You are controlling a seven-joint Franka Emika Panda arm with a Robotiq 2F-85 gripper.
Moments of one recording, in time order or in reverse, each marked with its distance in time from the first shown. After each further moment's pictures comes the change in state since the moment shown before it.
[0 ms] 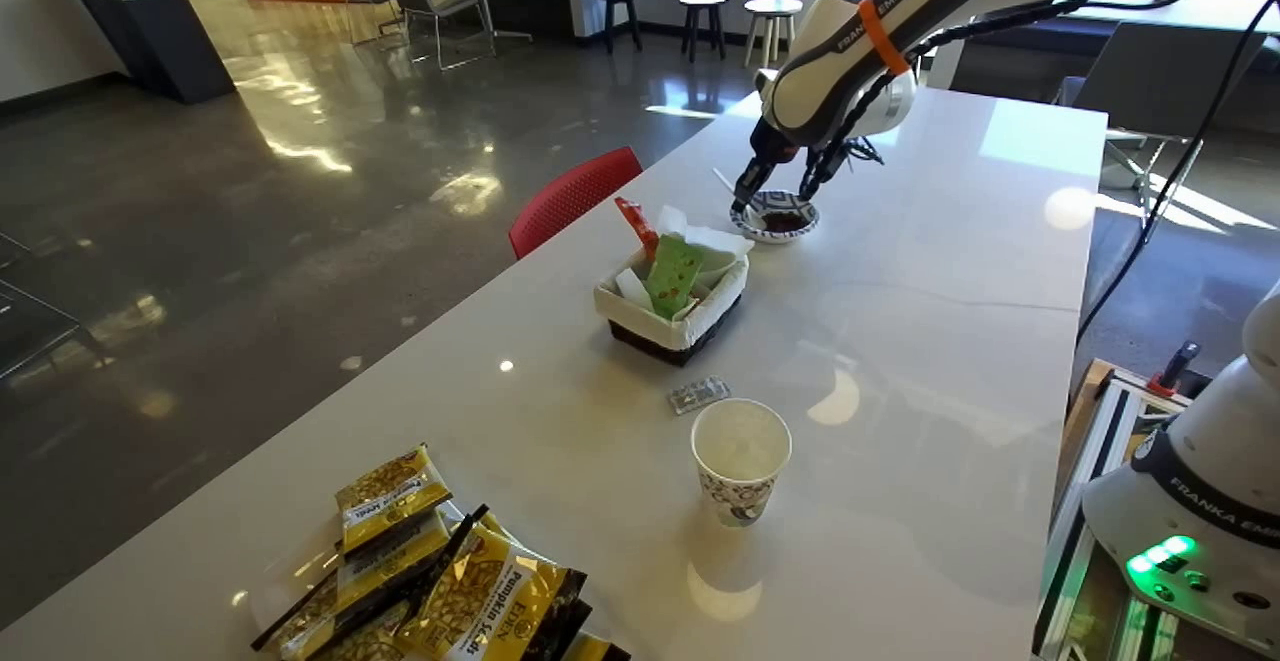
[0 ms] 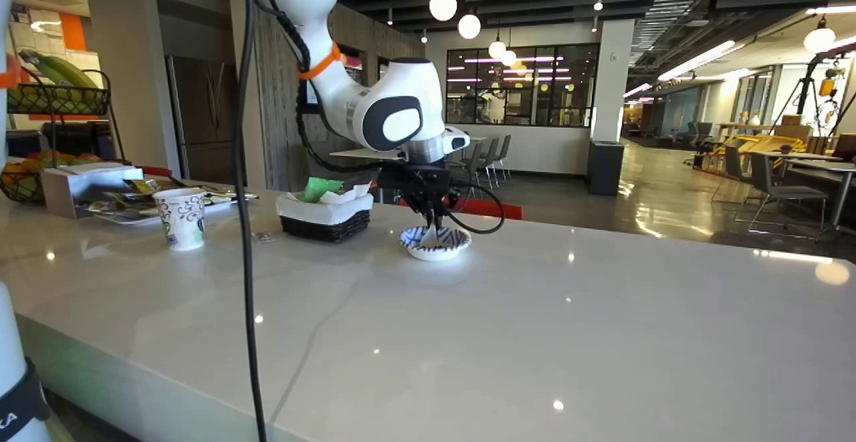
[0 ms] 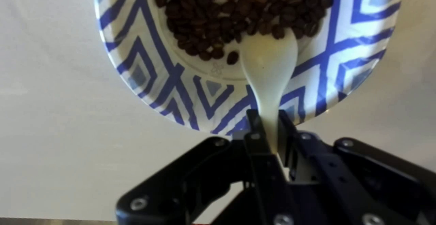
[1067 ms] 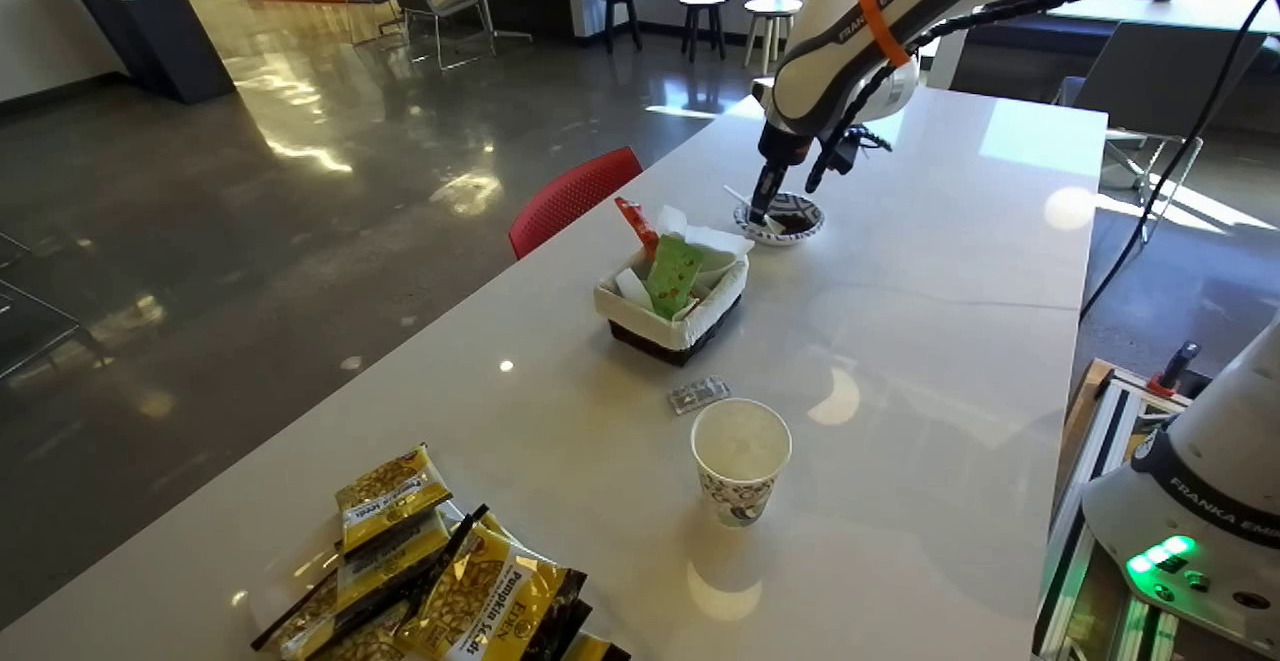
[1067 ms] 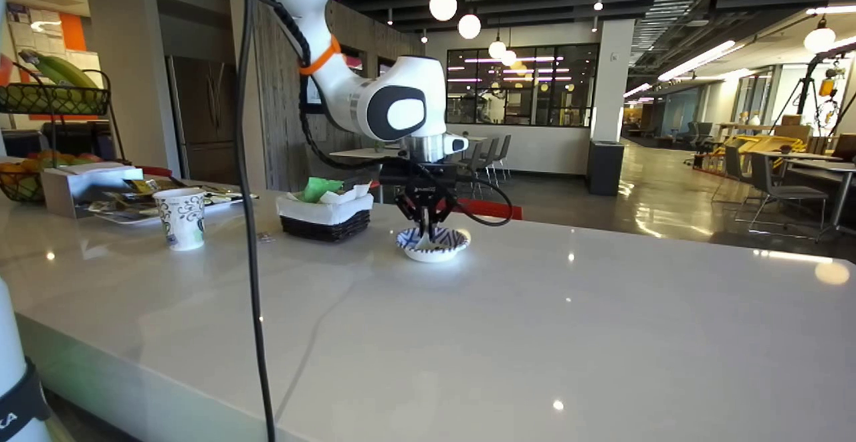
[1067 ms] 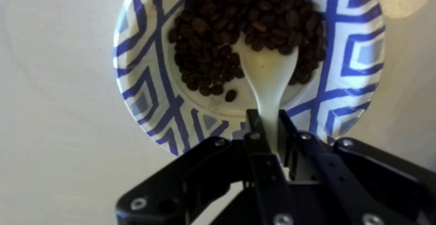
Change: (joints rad) arm 0.139 -0.027 -0.157 0.021 -0.019 -0.202 -0.113
